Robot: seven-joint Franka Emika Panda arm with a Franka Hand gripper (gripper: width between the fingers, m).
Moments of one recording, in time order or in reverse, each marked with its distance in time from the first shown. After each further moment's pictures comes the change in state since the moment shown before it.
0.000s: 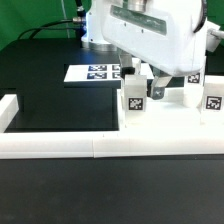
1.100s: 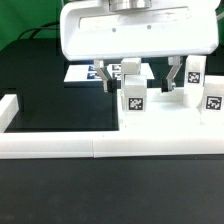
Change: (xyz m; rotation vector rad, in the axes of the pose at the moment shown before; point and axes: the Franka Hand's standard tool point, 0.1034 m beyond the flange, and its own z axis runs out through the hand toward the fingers) arm 0.012 -0.010 0.000 0.213 0.083 -0.602
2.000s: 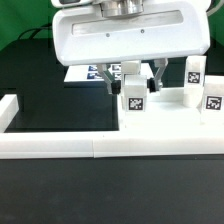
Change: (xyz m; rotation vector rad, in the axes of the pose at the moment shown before) arm -0.009 0.009 0.003 0.028 -0.100 -0.043
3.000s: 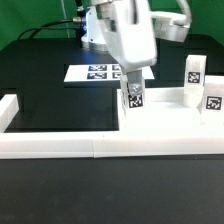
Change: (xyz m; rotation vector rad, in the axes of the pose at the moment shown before) arm -0.015 0.000 0.004 0.117 -0.033 1.316
